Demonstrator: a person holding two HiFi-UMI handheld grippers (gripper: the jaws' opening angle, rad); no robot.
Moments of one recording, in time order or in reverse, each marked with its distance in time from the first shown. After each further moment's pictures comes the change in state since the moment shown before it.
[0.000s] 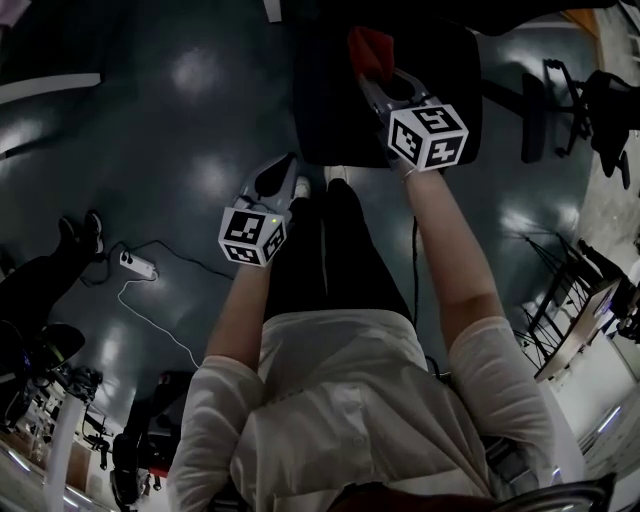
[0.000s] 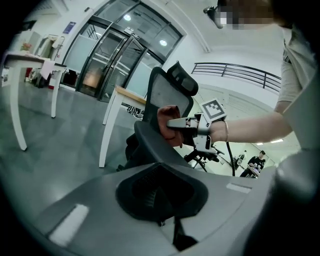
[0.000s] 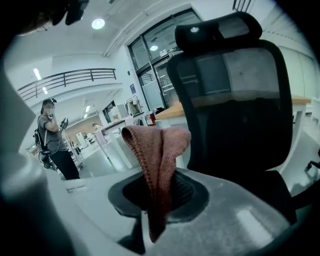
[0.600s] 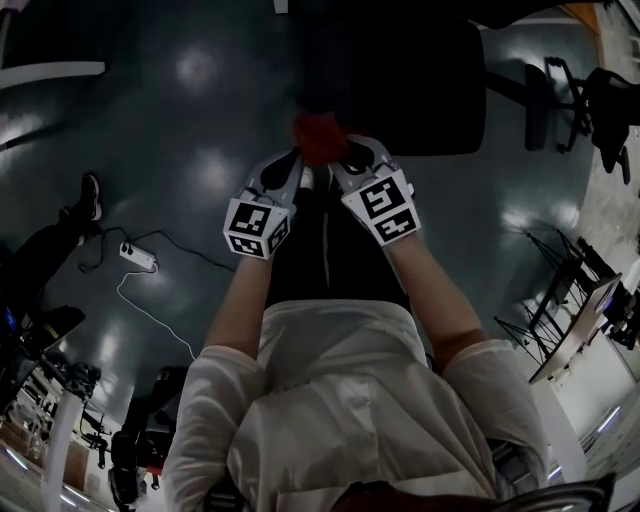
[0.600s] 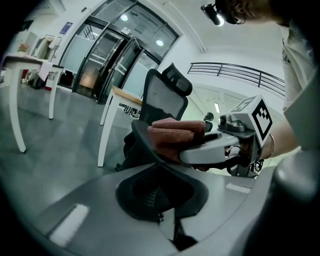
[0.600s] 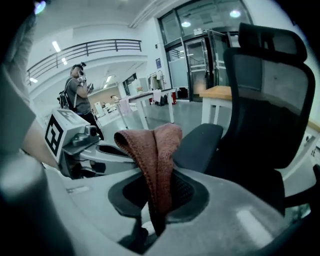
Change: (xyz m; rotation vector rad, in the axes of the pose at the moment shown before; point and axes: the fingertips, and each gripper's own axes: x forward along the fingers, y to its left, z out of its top) left arm -0.026 -0.009 -0.016 0.025 0.004 -0.033; right arm -0.057 0.156 -0.105 -0.261 0.264 0.127
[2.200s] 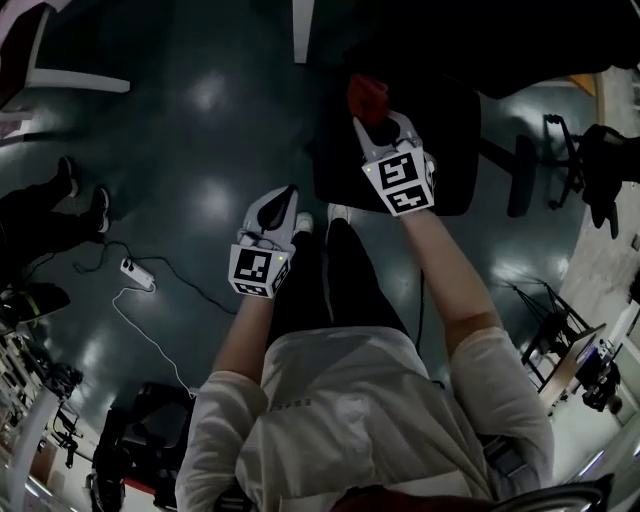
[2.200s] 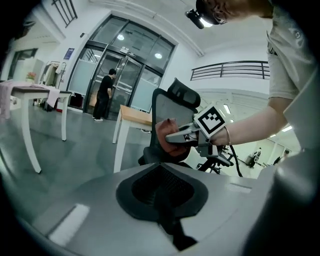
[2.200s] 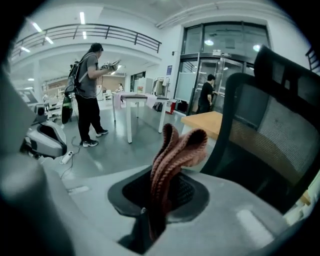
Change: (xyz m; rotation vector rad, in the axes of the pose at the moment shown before) left arm -0.005 0.017 0.084 0.077 -0.142 0.166; right arm 0.027 -0.152 0.121 -0.277 -0.067 -0.172
